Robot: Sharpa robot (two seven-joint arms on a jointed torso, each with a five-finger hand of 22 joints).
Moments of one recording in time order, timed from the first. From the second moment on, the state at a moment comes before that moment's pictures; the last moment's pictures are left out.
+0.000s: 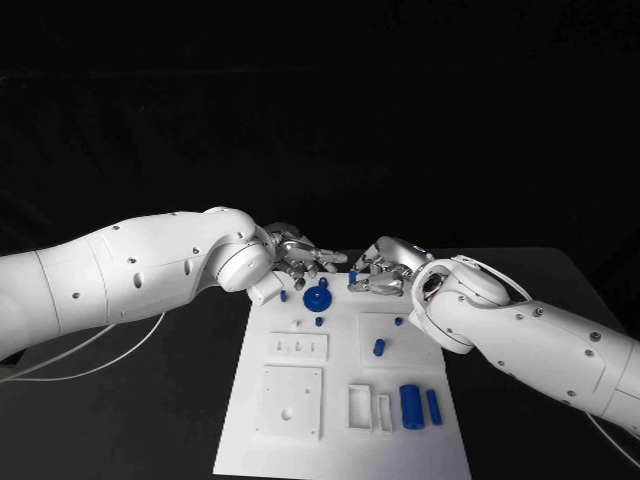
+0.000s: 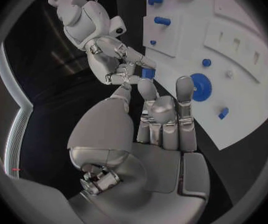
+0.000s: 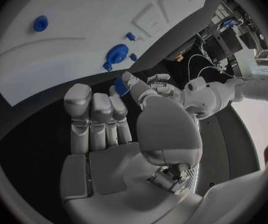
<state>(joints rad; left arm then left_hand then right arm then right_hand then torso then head) 1.50 -0.60 -0.19 1.30 -0.43 -0.11 -0.39 1.14 -0.08 0.06 0.17 0.13 1.16 0.04 0.07 0.35 1.47 -0.07 0.58 0.76 1.42 -0.12 1.16 0.84 0.05 1.14 -0.14 0.97 0.77 1.08 -0.57 0.21 1.37 -1.47 -0.26 -0.27 1.20 -0.06 0.39 -0.18 0.23 1.20 0.07 0.06 0.09 1.33 -0.03 1.07 1.24 1.45 -0.09 1.03 1.08 0.08 1.46 -0.11 0.82 1.31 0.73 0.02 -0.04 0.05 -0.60</state>
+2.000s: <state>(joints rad) 1.49 -0.56 -0.19 1.28 -0.55 -0.02 -0.47 1.12 0.02 0.00 0.06 0.34 1.15 0.03 0.07 0.47 1.47 -0.07 0.58 0.77 1.42 -0.12 1.17 0.83 0.05 1.17 -0.14 0.86 0.93 1.08 -0.54 0.21 1.40 -1.54 -0.23 -0.32 1.19 -0.07 0.37 -0.17 0.25 1.20 0.06 0.06 0.09 1.33 -0.03 1.07 1.25 1.45 -0.09 1.04 1.08 0.08 1.46 -0.11 0.82 1.31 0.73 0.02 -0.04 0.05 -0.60</state>
